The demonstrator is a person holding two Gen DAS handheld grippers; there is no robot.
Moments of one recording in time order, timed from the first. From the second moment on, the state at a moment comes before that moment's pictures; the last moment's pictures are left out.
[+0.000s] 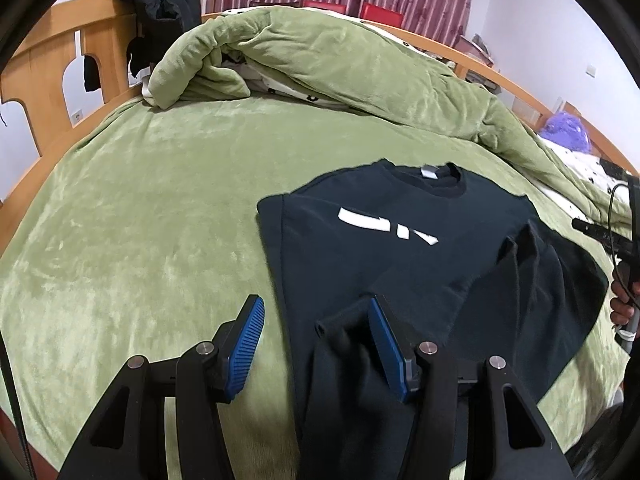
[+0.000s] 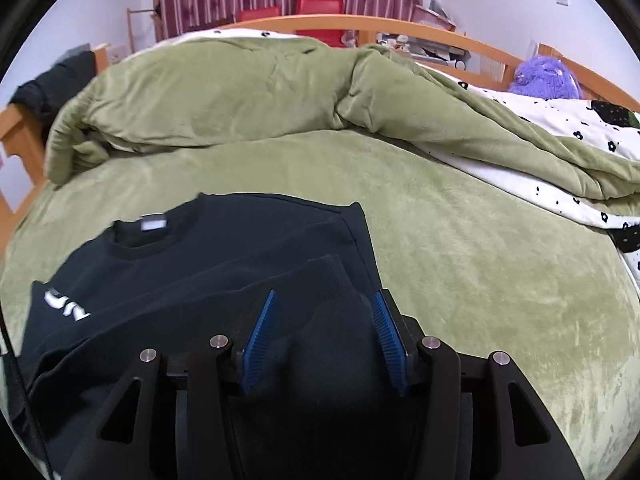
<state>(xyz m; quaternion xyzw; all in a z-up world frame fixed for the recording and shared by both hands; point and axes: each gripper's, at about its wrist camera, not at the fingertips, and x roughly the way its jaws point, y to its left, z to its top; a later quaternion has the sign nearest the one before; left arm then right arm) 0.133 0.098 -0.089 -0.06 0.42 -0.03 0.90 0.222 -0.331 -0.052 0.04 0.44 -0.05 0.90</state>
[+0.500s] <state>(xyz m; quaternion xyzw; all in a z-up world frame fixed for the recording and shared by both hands) 0.081 0.031 -0.112 0.06 0.43 -0.06 0.90 0.167 -0.310 -0.039 0.03 0.42 0.01 0.90</state>
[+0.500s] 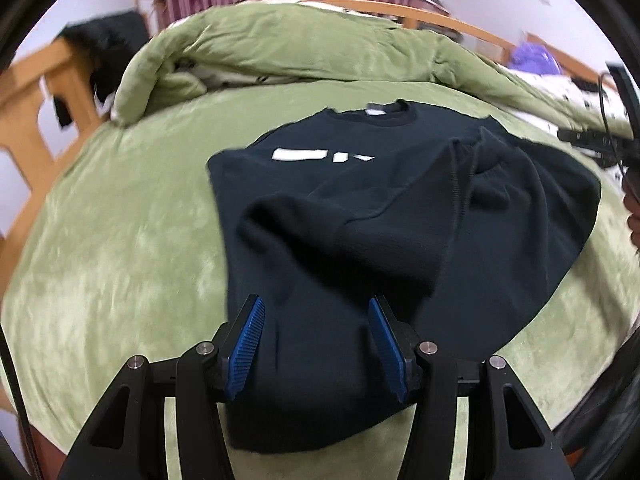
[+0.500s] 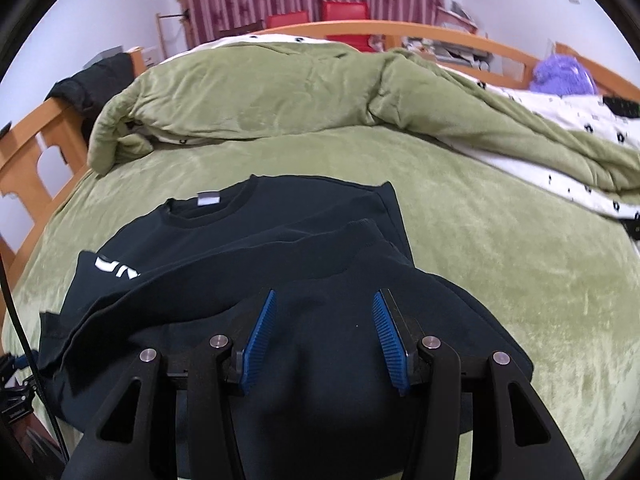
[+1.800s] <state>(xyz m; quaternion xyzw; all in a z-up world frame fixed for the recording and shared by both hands) 0.252 0.048 -0.147 -0.05 0.46 -0.06 0.88 0.272 -0.367 -0.123 0.00 0.52 -0.04 0.85</state>
